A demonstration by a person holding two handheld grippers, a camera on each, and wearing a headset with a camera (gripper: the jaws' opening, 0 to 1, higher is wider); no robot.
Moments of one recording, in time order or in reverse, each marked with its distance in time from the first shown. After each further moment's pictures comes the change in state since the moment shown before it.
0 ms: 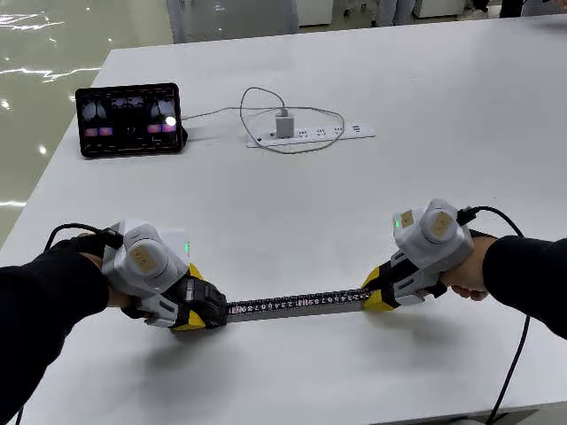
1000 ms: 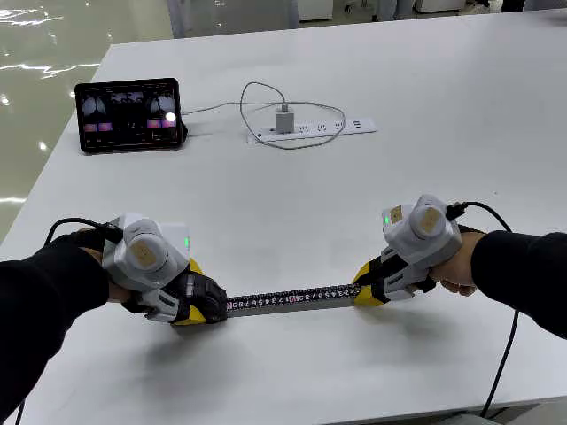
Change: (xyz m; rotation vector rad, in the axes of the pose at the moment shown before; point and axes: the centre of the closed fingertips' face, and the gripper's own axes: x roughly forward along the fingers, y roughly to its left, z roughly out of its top) left arm 0.000 0.000 0.000 -0.001 -0.001 -0.002; right arm 0.009 0.003 0.012 -0.012 -0.011 0.007
